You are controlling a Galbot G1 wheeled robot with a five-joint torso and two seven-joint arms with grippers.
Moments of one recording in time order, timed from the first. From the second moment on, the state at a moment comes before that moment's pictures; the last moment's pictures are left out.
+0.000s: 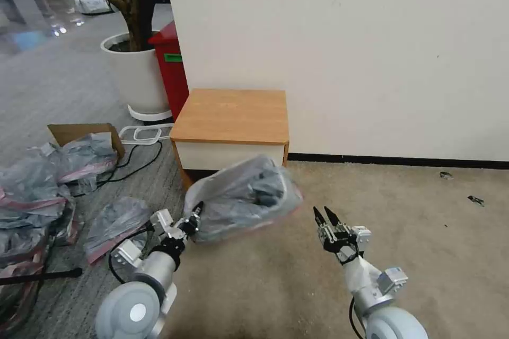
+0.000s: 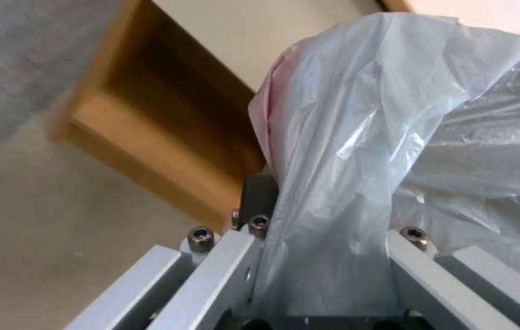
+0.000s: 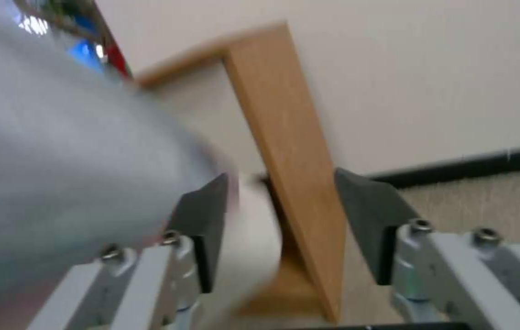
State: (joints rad) left arm 1.56 -1.38 -0.55 -2.18 -0.97 0.37 -0.22; right arm -1.62 1.24 0.40 2.00 0.53 0.17 -0.04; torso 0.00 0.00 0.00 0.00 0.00
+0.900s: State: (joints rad) left arm 1.64 -1.36 -0.40 -2.12 0.06 0.19 -0.11; right arm -1.51 0.97 0.31 2.33 -0.44 -0.01 -0.41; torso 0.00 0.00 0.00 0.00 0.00
